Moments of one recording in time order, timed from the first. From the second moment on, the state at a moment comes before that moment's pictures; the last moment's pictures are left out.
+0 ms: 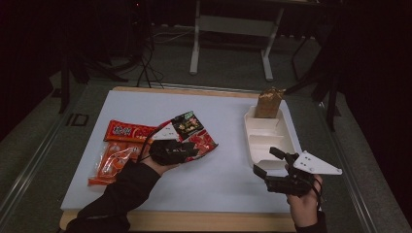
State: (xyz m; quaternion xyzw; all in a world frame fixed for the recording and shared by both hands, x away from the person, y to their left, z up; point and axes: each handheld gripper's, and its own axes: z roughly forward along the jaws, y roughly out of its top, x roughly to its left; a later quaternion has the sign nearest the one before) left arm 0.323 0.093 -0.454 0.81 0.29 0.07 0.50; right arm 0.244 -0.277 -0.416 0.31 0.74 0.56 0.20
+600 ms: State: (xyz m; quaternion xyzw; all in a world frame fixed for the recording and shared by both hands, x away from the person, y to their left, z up) left arm 0.375 0.044 -0.479 0.83 0.31 0.07 0.46; right arm 0.241 -0.274 -0.422 0.30 0.74 0.56 0.22
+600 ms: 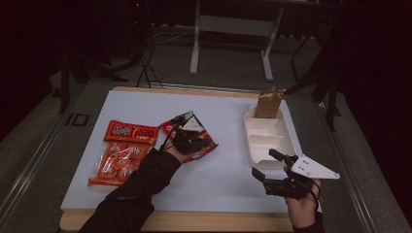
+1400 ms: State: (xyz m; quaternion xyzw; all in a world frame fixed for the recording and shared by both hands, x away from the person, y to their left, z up) left arm 0.435 -0.016 -0.516 0.87 0.35 0.06 0.33; right arm 0.244 -0.280 -0.428 0.30 0.74 0.56 0.20
